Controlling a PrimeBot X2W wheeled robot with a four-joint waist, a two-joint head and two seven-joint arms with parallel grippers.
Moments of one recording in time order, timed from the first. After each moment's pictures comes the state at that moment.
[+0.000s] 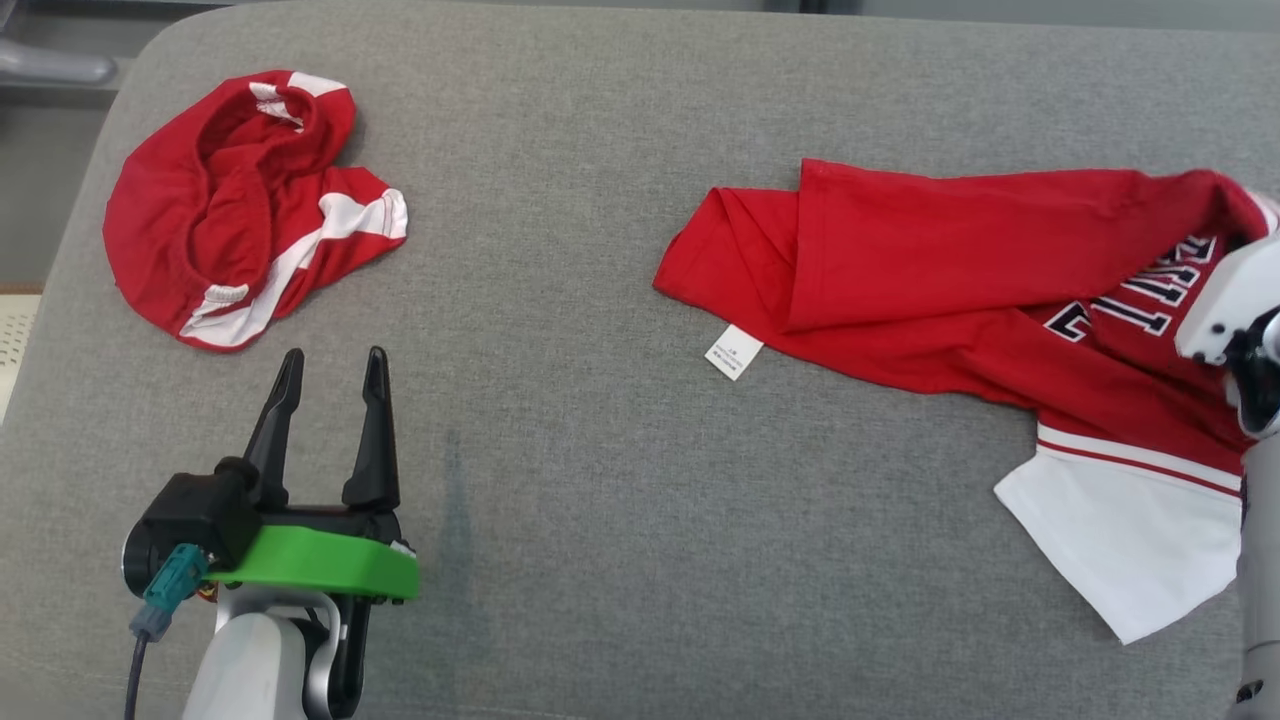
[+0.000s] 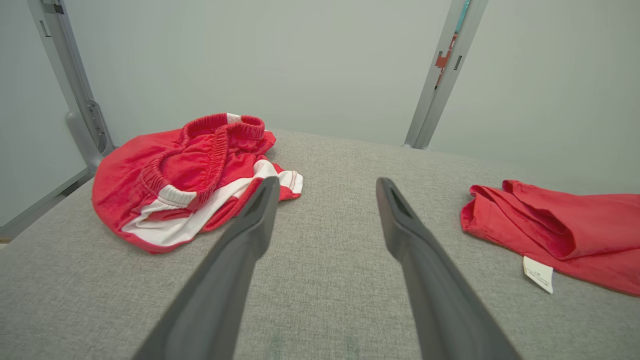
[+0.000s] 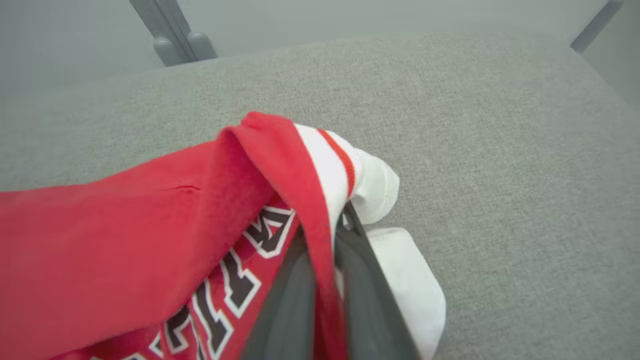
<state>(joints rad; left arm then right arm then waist) -0.19 0.08 -0.08 0.20 -0.31 -0.13 -0.26 -0.65 -0.19 -0.42 0.59 -0.01 0.13 0.36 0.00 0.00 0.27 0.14</state>
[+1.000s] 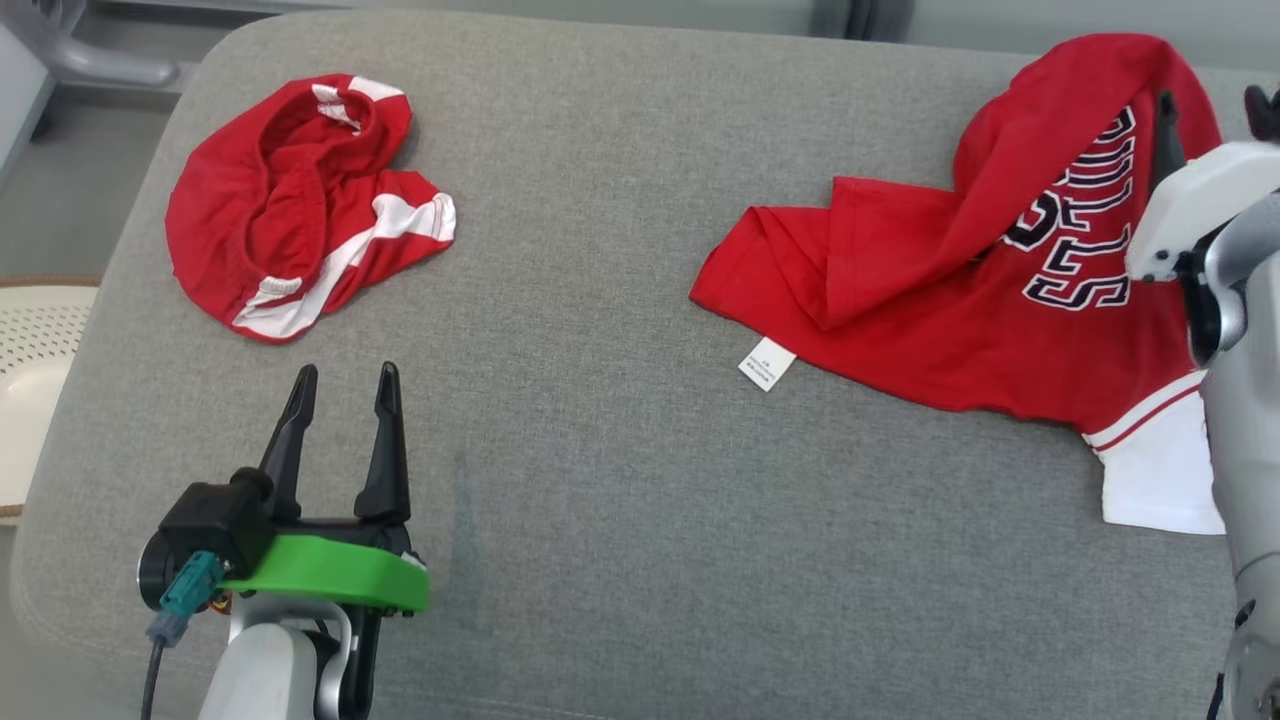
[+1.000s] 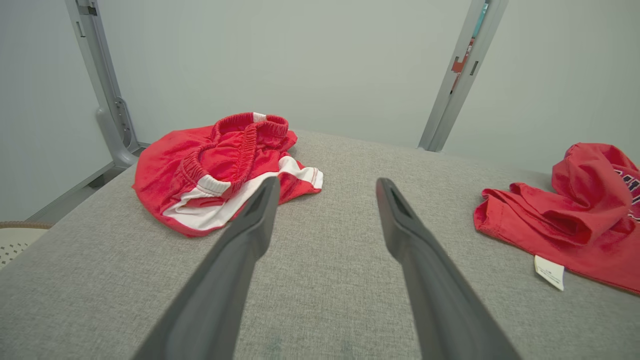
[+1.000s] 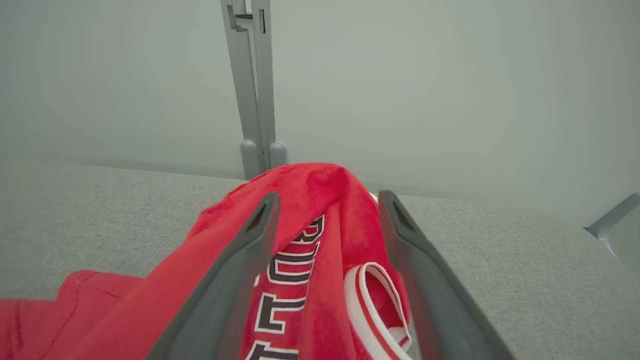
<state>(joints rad) -0.19 0.07 -0.09 0.23 -0.30 -0.13 -0.26 -0.88 -0.26 -0.21 0.89 -0.08 0.13 -0.05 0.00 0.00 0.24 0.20</state>
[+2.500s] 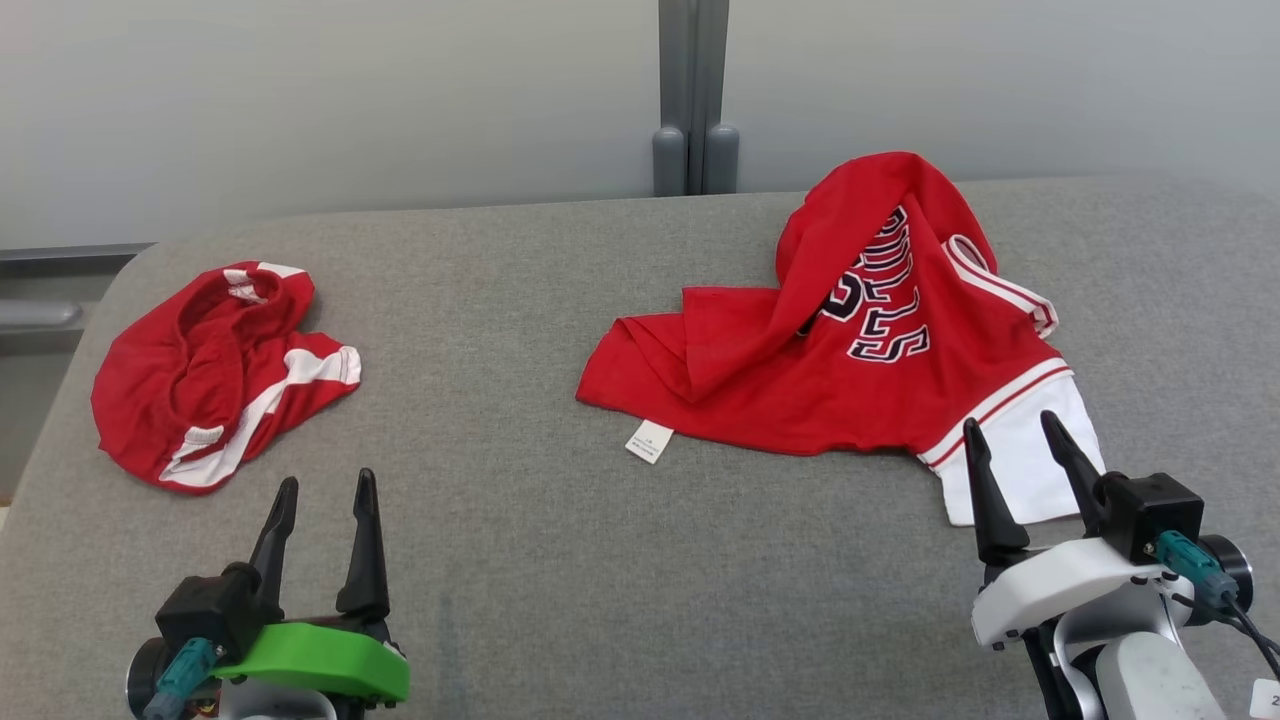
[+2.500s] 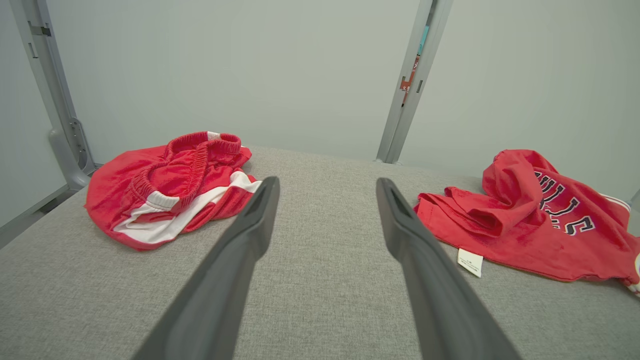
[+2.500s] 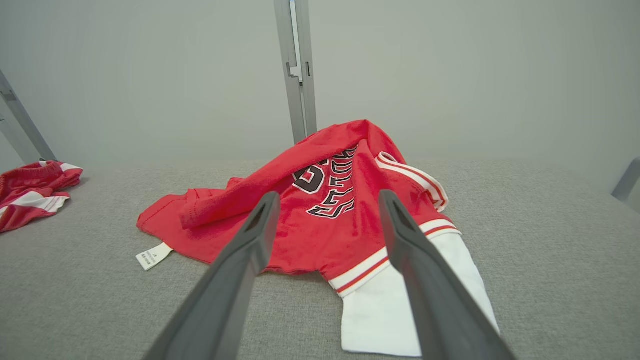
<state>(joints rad) -0.05 0.06 -0.02 0.27 -0.28 -0.13 -0.26 -0.07 -0.07 -0.01 0.18 0.12 0.13 -0.14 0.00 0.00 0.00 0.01</state>
